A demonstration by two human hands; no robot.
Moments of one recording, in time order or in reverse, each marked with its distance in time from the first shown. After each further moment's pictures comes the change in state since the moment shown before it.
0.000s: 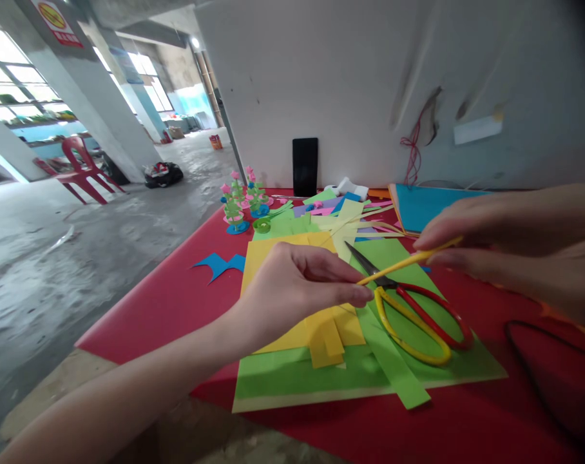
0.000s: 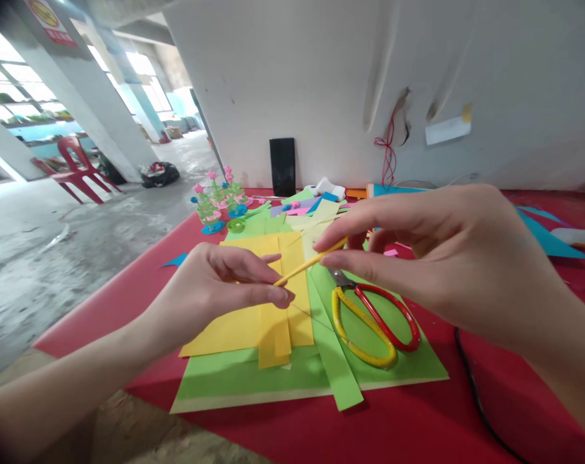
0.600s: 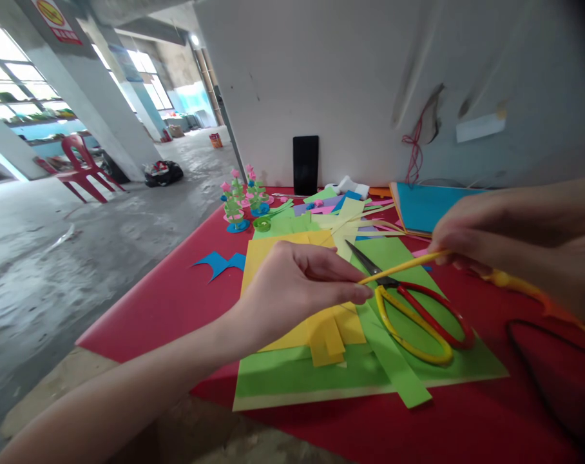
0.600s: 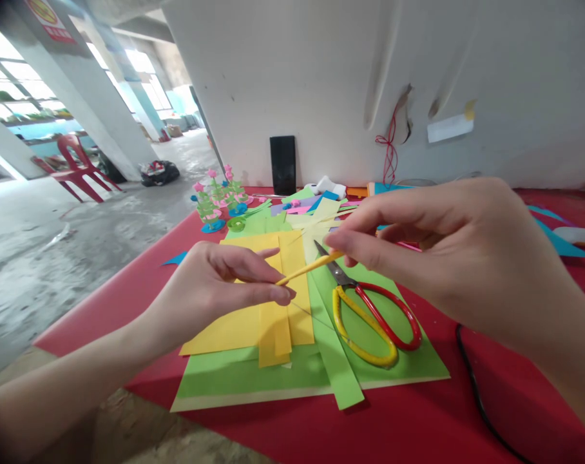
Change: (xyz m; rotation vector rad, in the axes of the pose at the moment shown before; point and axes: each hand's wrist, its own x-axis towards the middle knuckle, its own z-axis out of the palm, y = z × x) left_hand -0.001 0.000 0.001 0.085 0.033 0.039; right_hand 0.004 -0.005 -0.003 0.008 0.034 0.053
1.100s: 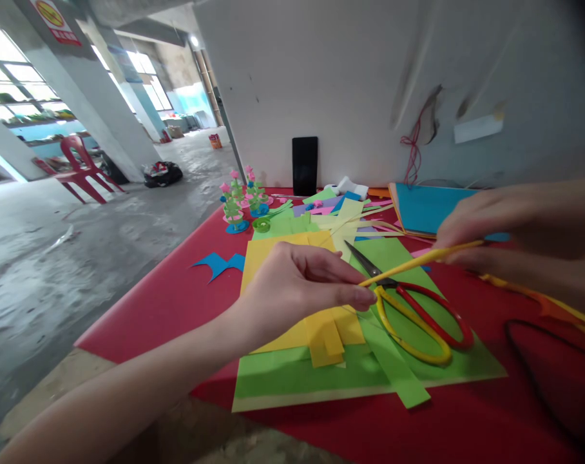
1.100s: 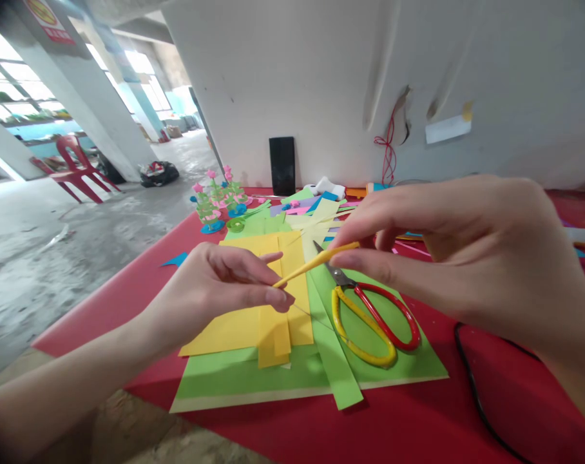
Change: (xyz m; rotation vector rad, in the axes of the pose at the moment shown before) left_hand 0.000 -0.002 -0.001 -0.207 -0.081 -0.036; right_hand 0.001 0.013 -0.003 0.020 -0.013 -0.244
